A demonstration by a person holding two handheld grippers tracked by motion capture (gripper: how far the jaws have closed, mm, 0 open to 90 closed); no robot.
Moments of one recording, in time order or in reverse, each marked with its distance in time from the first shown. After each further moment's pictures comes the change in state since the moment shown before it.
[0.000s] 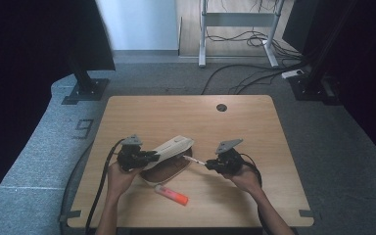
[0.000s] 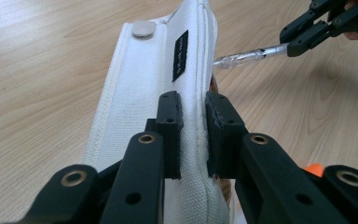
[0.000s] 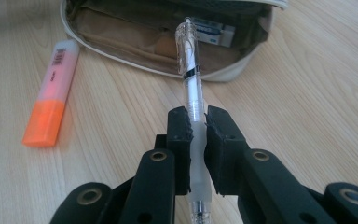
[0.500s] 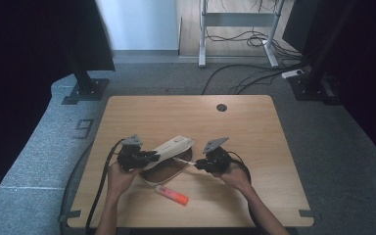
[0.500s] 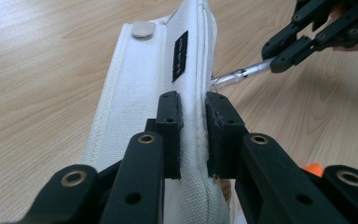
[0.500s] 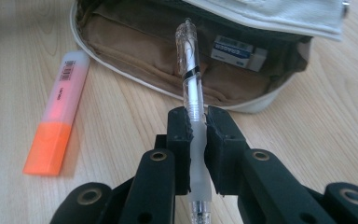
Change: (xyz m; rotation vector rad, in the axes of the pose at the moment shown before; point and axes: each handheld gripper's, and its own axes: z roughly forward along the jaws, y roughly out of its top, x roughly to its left) left arm -0.001 0.001 0.000 0.002 -0.001 0.005; right arm 0.009 0.022 0.028 0.027 0.041 -0.042
